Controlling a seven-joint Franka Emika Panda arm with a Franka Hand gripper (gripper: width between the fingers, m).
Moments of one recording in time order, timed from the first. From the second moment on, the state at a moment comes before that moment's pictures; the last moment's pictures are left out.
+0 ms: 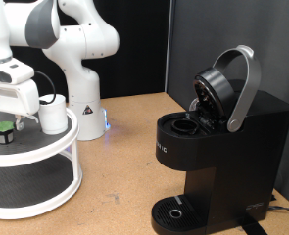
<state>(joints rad) 0.07 -0.43 -0.80 -2.68 -0.43 2.36 -2.05</state>
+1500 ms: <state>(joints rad) 0.08 -0.46 -0.79 -2.58 -0.34 2.19 -2.06</state>
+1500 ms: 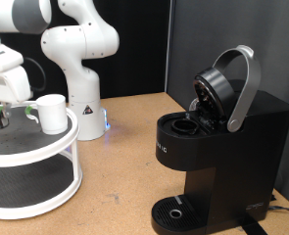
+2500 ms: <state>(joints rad) 0.08 -0.51 -0.71 -2.47 -0.02 1.98 -1.72</state>
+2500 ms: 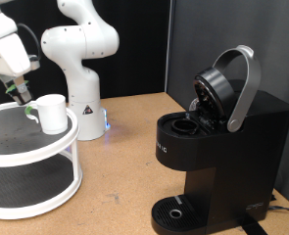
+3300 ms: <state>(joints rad) 0.14 -0.50 -0.68 -2.47 0.31 1.99 -1.51</state>
